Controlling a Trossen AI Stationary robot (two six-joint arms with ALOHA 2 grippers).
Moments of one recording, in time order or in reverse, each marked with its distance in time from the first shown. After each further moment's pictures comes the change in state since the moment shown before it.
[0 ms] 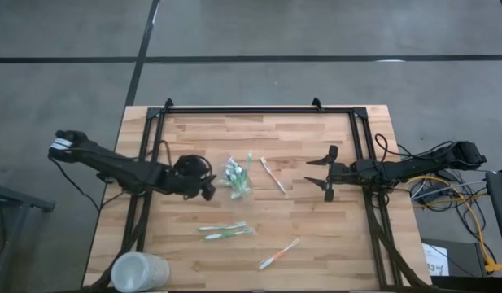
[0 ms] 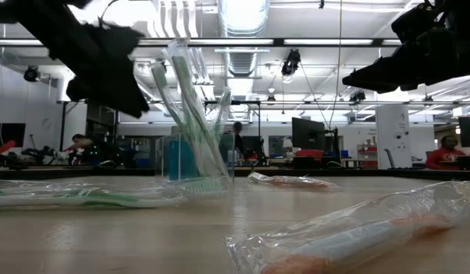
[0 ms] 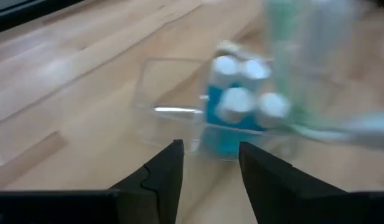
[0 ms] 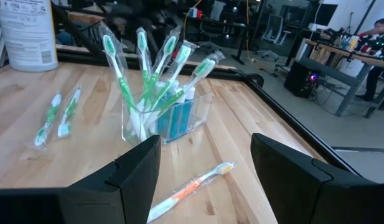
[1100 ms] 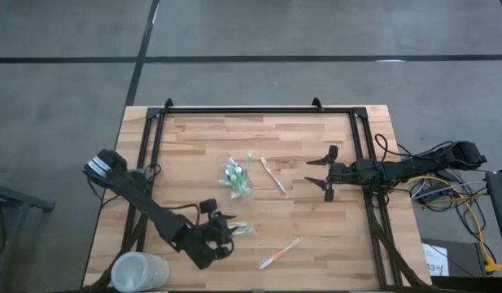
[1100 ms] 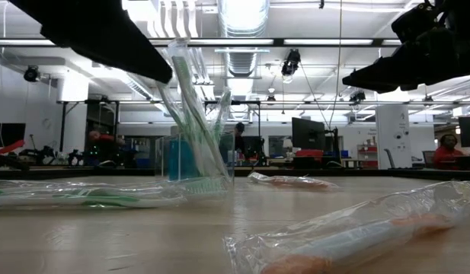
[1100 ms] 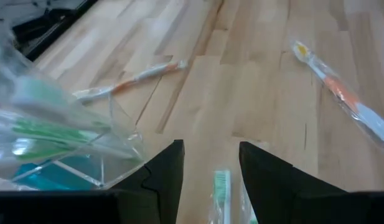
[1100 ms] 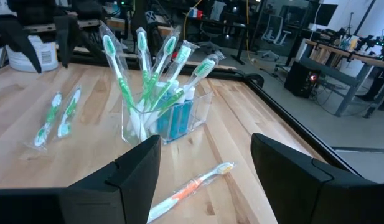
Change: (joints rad) left arm -0.419 0.577 0.418 0.114 -0.230 0.248; right arm 0.000 0.000 0.000 0.000 0.000 0.000
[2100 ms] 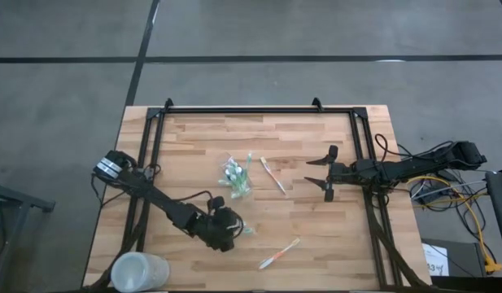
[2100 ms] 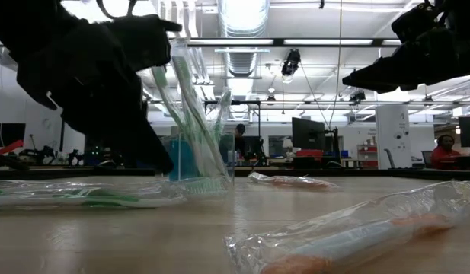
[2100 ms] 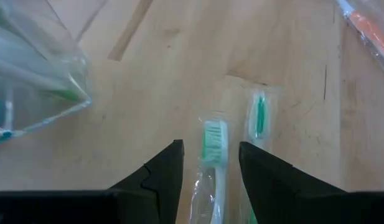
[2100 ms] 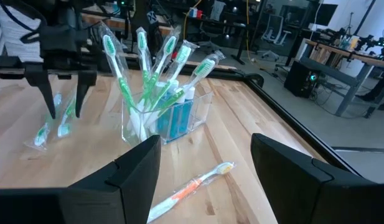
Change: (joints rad) left arm 0.139 0.072 -0.152 0.227 0.355 -0.075; right arm 0.000 0.000 0.000 0.000 0.000 0.000
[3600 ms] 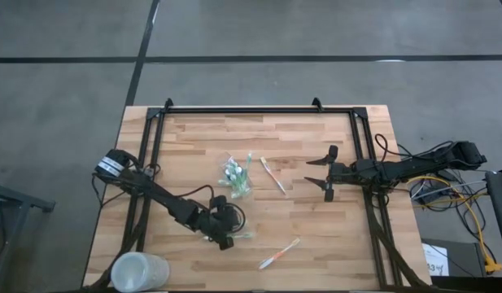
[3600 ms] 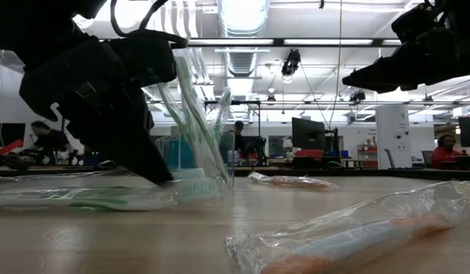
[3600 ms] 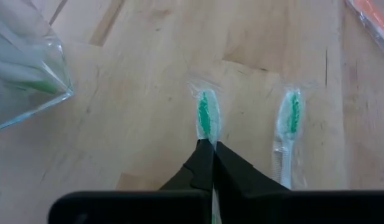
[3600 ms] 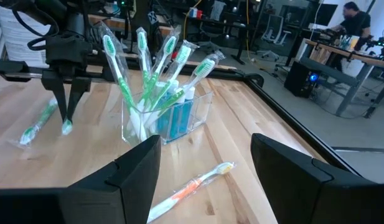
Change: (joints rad) left arm 0.051 0.002 -0.039 0.063 0.119 0.055; right arm 0.000 0.000 0.000 0.000 0.000 0.000
